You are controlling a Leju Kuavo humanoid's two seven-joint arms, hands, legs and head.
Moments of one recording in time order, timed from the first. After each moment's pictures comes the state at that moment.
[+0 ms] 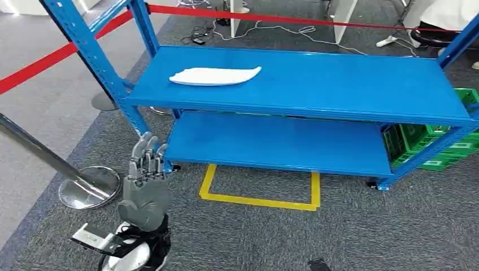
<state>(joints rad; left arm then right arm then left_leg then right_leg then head) 0.11 -0.22 -0.48 -1.72 0.04 0.08 -0.68 -0.10 0.23 -0.90 -0.20 1.37 -0.30 0.04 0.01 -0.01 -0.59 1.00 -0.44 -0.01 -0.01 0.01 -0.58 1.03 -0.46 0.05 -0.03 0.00</state>
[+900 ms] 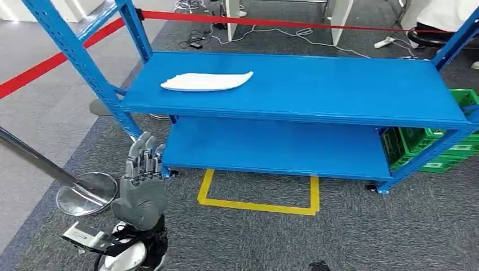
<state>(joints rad) 0.12 -0.24 -0.45 -1.73 0.07 0.05 -0.68 -0.09 0.23 -0.90 -0.20 1.37 -0.30 0.04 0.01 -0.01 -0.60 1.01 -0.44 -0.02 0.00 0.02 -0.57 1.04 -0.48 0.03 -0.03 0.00</state>
